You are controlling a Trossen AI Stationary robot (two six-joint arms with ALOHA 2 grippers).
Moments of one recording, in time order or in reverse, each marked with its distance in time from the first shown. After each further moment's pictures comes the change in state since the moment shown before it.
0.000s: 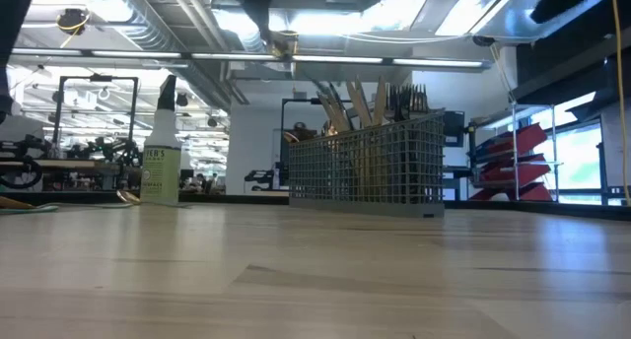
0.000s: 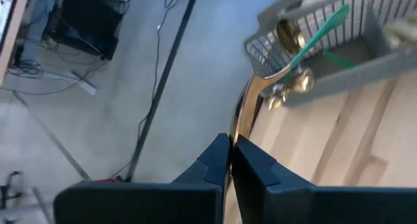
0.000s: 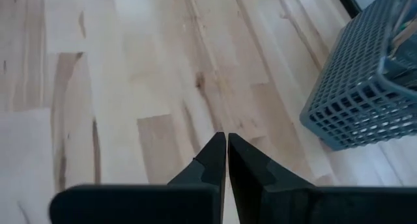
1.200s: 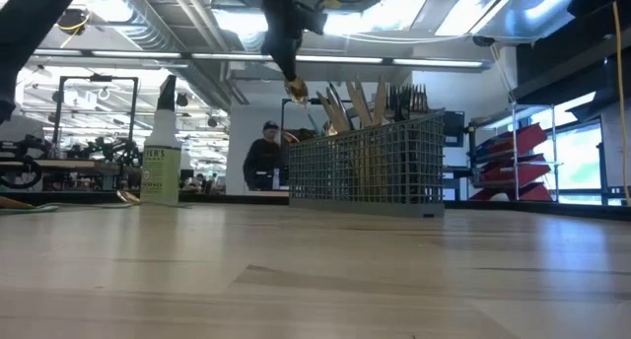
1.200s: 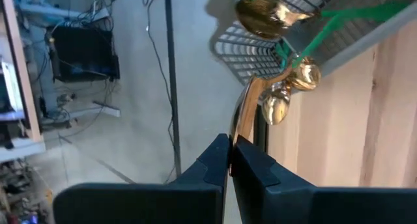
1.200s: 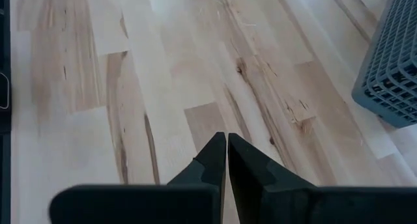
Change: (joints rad) left arm -0.006 0.218 0.000 0.097 -0.056 0.324; right arm 0.040 0.029 0.000 0.087 -0.063 0.129
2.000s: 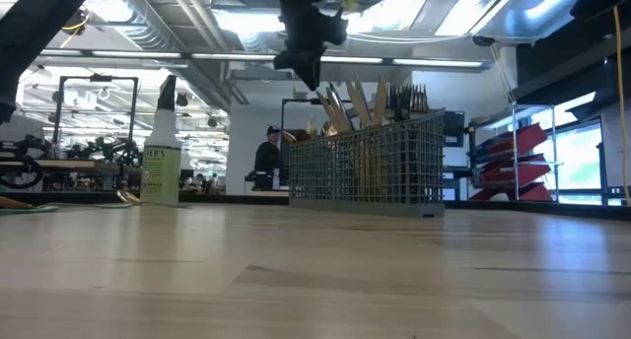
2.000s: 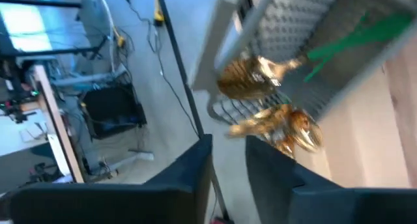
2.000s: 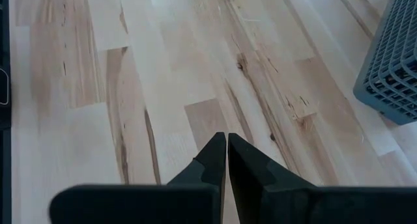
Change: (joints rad) left arm -0.042 0.064 0.000 0.178 0.022 0.285; right arm 0.000 0.000 0.000 -0.005 -0.017 0.000
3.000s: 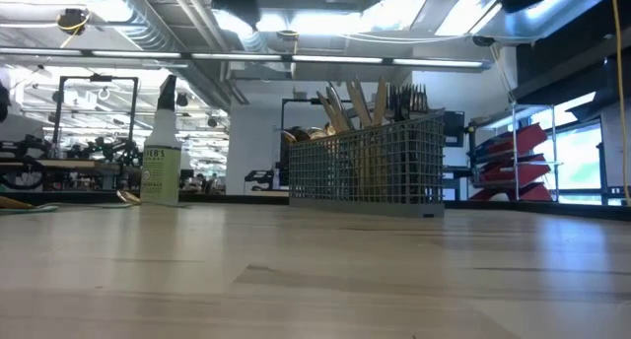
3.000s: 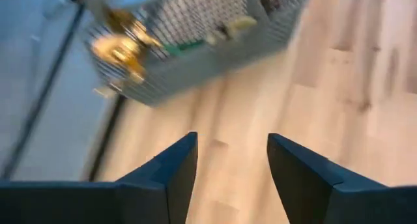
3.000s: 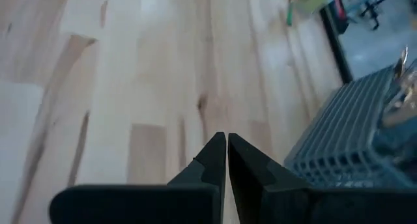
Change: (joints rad) left arm -0.193 -0.580 -0.496 -0.086 0.338 -0.927; right arm -0.075 0.000 0.000 0.069 0.127 -0.538
